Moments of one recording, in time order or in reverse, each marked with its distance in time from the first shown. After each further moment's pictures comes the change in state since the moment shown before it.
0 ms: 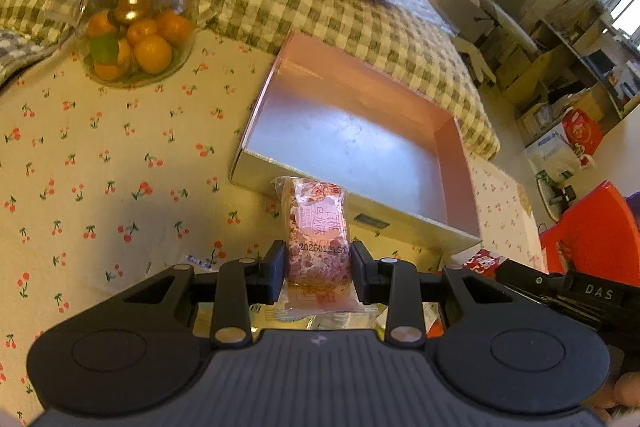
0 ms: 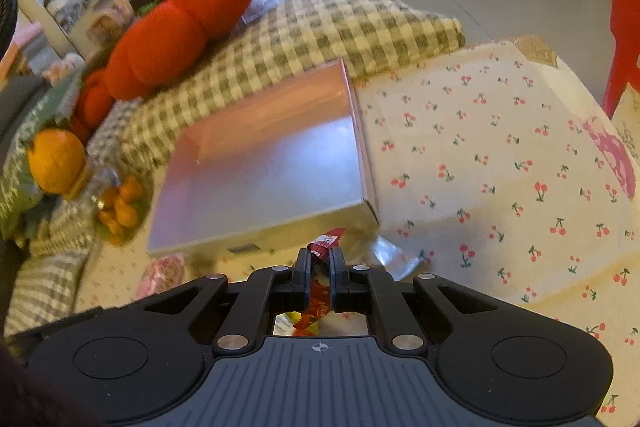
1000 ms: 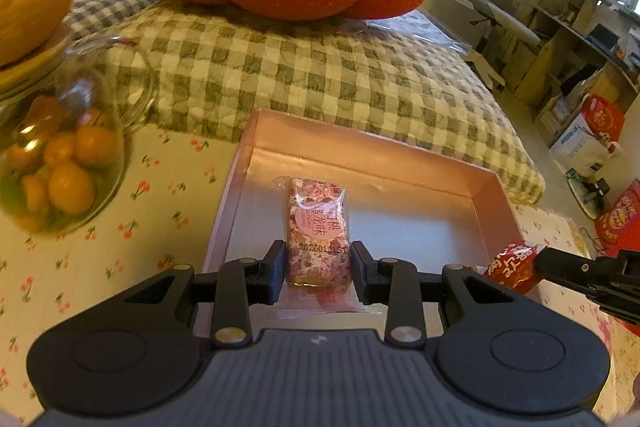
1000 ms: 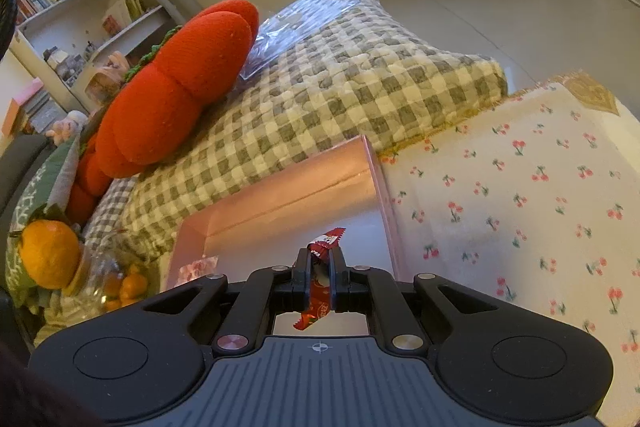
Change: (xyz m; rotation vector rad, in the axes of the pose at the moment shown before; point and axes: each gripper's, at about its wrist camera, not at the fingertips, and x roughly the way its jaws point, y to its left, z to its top) left arm 0.095 -0.023 0.075 0.177 -0.109 0.074; right arm 0.078 -0.003 0.070 0.050 -0.101 0.060
